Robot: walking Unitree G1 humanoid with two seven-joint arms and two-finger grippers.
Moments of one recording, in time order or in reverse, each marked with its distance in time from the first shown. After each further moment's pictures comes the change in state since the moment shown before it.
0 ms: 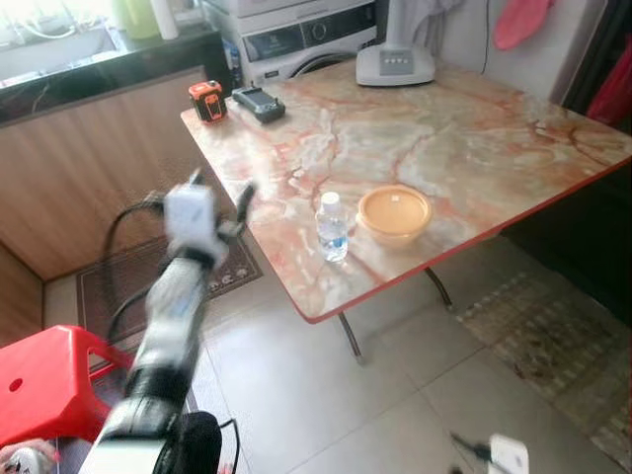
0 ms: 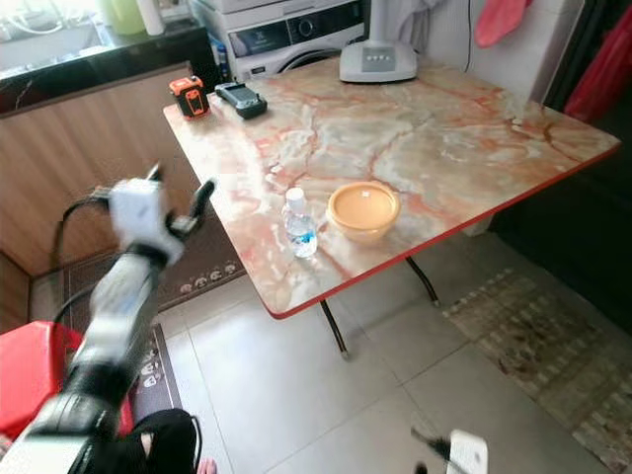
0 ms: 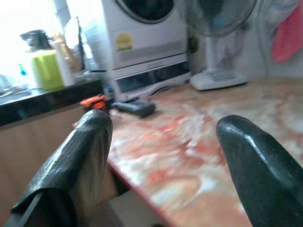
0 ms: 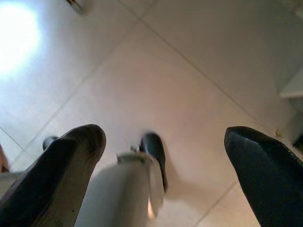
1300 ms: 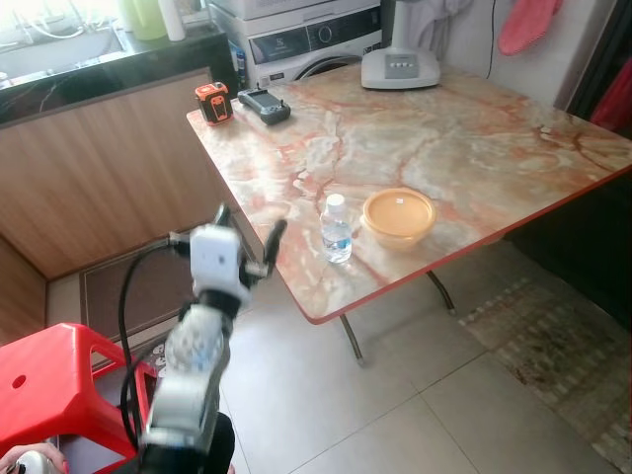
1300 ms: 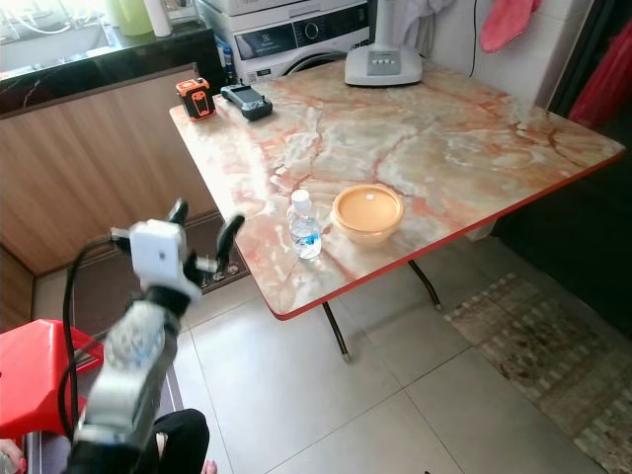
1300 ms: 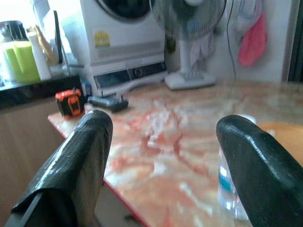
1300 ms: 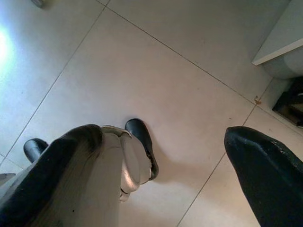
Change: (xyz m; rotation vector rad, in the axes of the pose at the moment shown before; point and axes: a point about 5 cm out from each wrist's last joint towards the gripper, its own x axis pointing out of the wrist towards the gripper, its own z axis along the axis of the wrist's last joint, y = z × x) left arm -0.034 -0.047 0.032 -0.098 0.000 -0.076; right arm -0.013 -0.017 -0.042 0.111 -0.012 -0.097
